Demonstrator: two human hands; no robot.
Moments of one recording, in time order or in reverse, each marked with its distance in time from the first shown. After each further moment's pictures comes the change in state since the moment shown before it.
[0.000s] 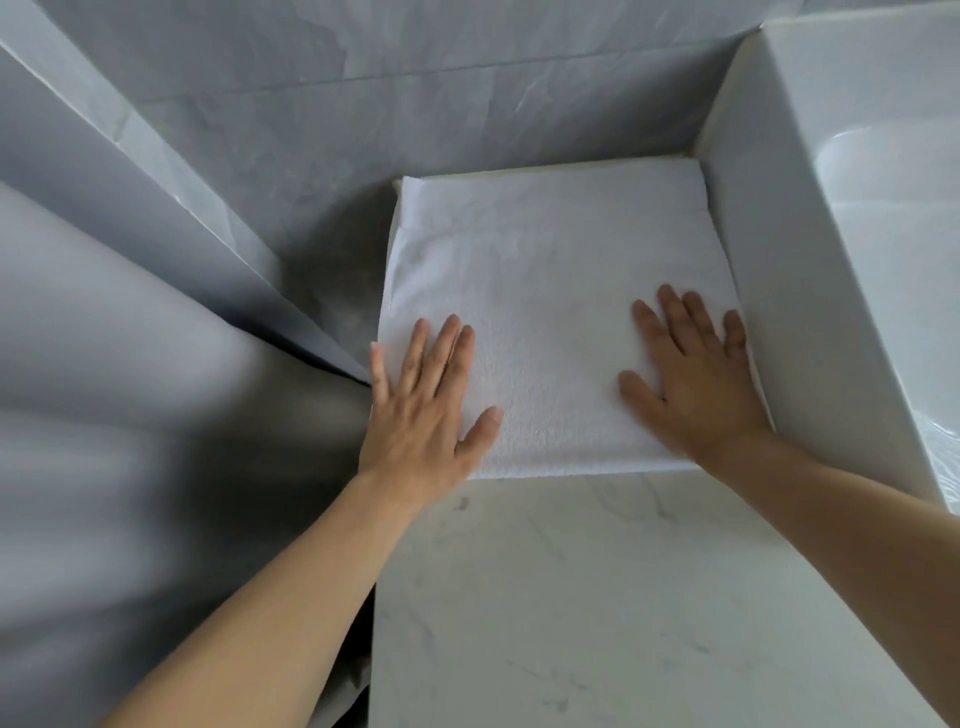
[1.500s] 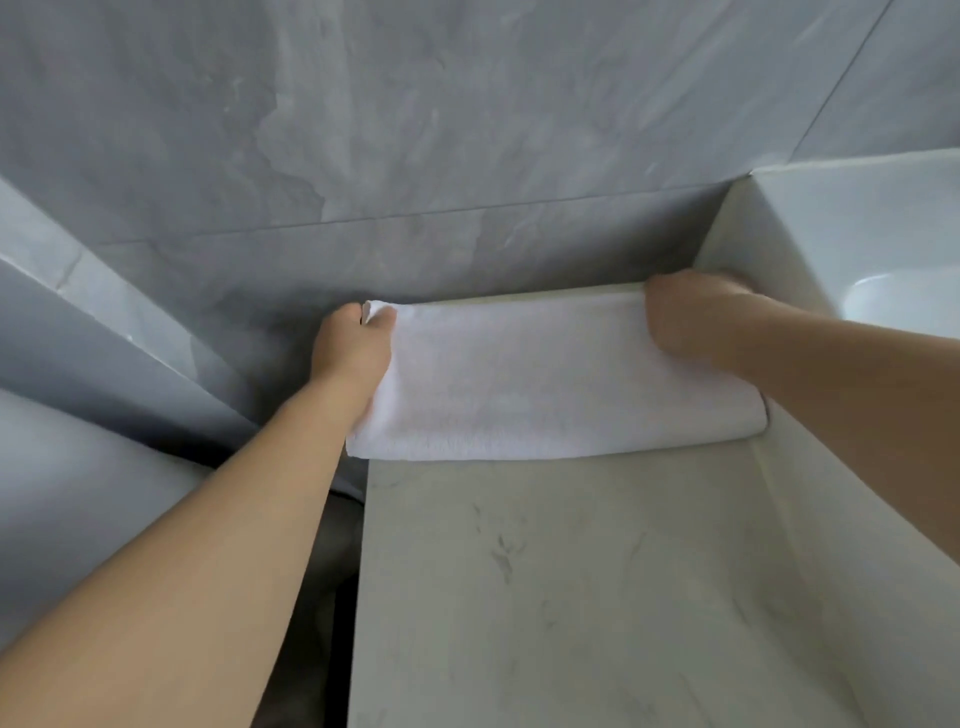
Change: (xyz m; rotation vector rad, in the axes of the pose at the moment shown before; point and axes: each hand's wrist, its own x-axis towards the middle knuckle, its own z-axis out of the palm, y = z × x) left_hand 0.196 -0.081 -0.063 -0.903 0.306 -0.657; right_hand 0.186 -0.006 -0.107 -0.423 -0.214 0.232
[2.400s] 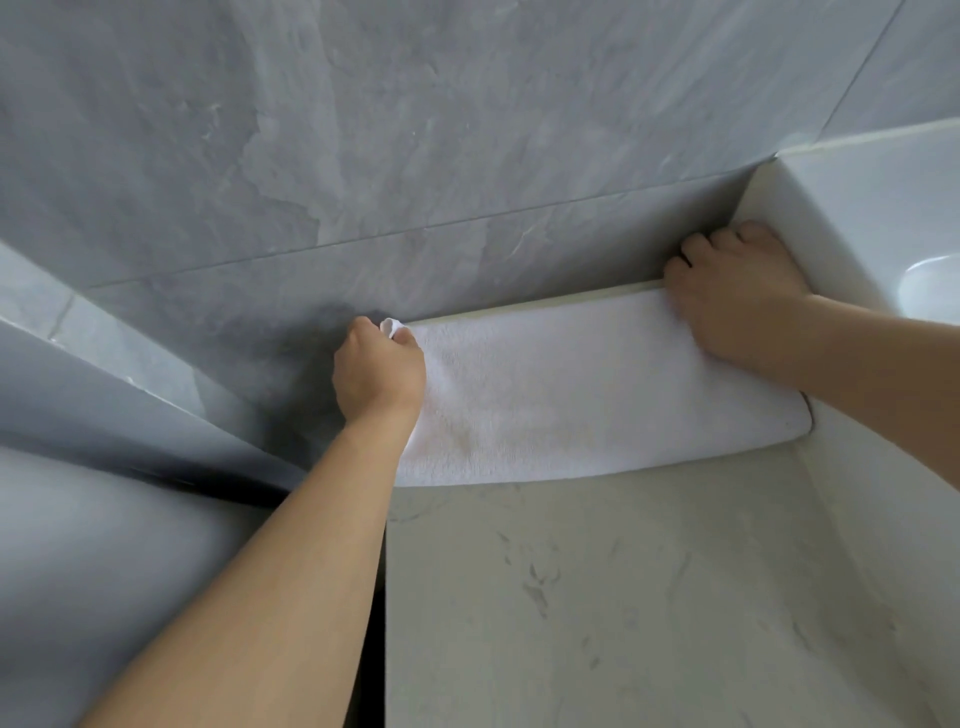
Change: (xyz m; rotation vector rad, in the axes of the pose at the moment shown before) left_hand 0.002 0.010 0.021 0.308 0.187 0.059; right_hand 0.011 0.019 0.022 -0.232 0.438 -0.156
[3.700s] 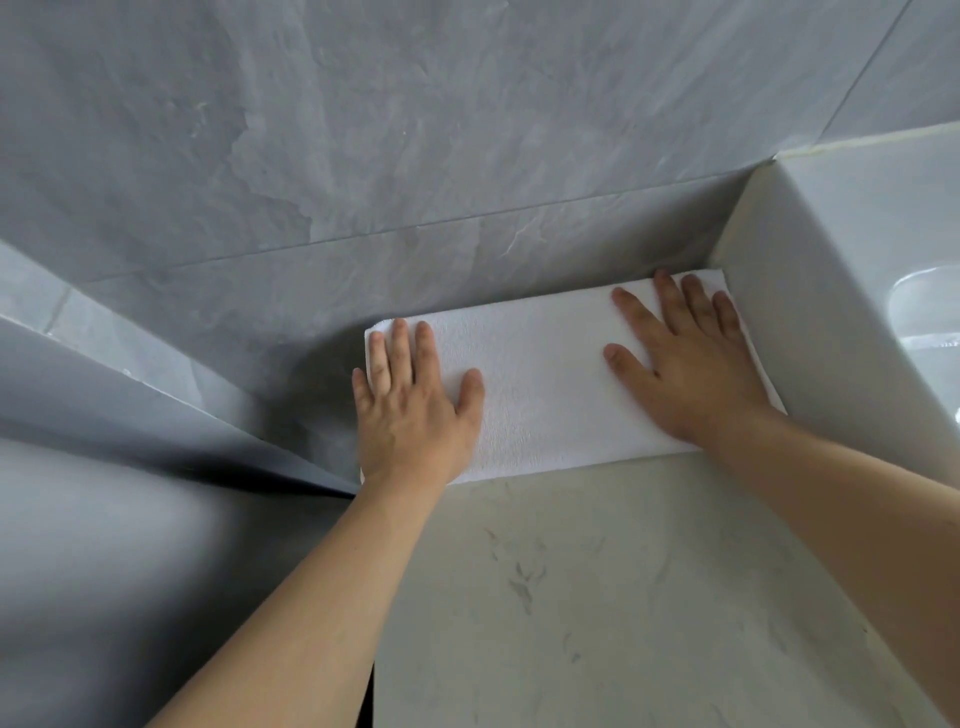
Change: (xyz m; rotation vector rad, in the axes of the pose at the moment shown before) left_hand -0.055 -0.022 0.019 0.495 -0.204 0.361; right_hand -0.033 -0.049 0.045 0.609 -0.092 0.183
